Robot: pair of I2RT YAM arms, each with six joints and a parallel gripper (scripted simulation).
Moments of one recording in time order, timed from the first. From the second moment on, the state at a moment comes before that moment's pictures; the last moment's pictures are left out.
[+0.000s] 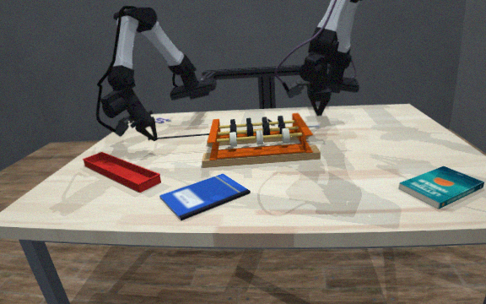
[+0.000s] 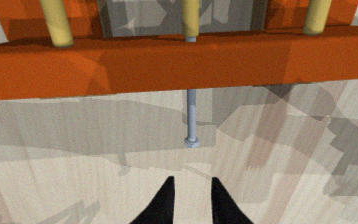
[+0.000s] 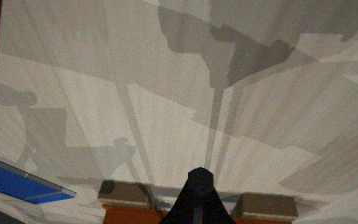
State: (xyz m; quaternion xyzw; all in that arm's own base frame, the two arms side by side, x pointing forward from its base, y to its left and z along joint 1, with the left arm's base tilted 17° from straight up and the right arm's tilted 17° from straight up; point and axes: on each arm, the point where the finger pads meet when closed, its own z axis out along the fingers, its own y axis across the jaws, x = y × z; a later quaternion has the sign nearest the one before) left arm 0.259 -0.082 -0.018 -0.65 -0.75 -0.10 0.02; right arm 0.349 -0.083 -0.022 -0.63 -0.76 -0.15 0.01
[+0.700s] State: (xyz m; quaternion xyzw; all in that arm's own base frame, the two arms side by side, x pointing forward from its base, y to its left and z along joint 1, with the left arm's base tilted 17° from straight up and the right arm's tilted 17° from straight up) left arm 0.257 -0.076 -0.037 -0.65 -0.75 -0.13 -0.02; right arm 0.349 -0.083 -0.022 -0.63 -0.76 -0.15 0.01
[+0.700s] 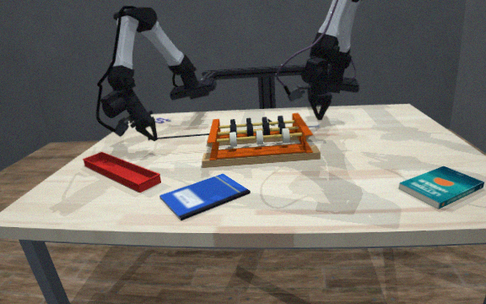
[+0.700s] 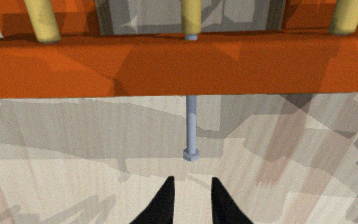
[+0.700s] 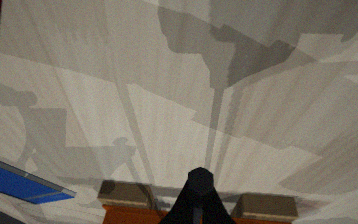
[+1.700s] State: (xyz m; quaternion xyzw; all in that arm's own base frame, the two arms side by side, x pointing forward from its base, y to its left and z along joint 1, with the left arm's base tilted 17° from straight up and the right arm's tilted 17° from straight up) left arm 0.265 -0.071 -0.071 -0.65 -0.75 -0.13 -0.02; right arm 0.349 -0.083 -0.022 -0.63 -0.76 -0.15 0.00
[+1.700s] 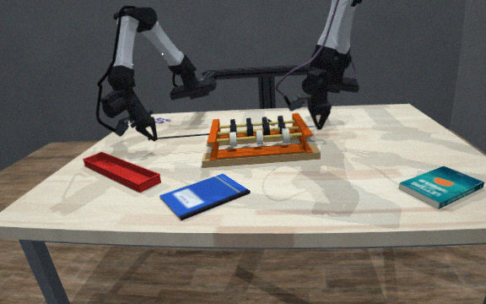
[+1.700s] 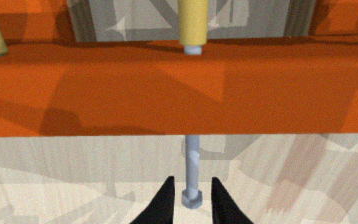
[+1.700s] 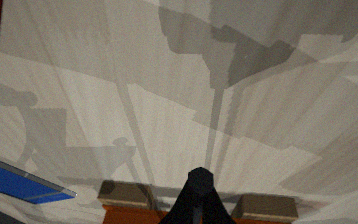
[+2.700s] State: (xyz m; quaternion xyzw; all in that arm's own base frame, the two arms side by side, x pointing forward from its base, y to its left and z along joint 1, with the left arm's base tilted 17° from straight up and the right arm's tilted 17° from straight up) left arm 0.265 -0.071 -0.071 -0.65 -0.75 -0.13 -0.02; right arm 0.349 -0.084 -0.022 -0.63 -0.76 -0.15 0.00
